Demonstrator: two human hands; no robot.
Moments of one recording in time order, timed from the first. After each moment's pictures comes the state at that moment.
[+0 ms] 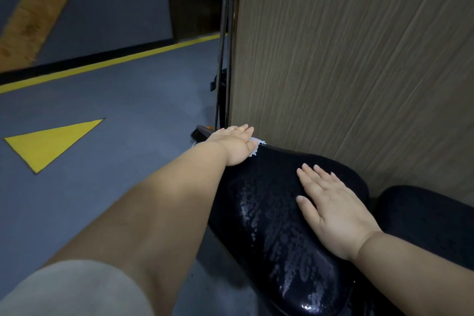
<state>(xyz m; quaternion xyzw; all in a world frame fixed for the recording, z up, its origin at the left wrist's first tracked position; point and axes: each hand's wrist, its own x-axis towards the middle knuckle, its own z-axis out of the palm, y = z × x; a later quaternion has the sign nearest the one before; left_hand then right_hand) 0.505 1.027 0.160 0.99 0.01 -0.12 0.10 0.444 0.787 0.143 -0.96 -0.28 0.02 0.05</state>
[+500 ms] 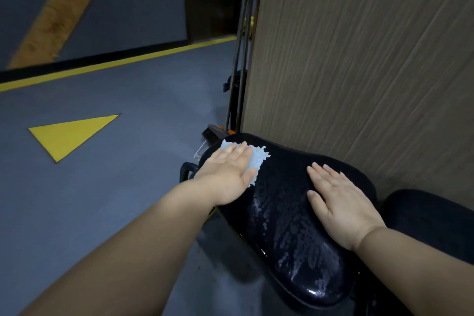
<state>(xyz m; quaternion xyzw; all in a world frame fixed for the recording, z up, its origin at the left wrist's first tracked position) 0.413 1.032 0.139 0.99 0.00 -0.05 0.14 0.444 0.788 0.145 -0.96 -0.27 0.01 0.04</state>
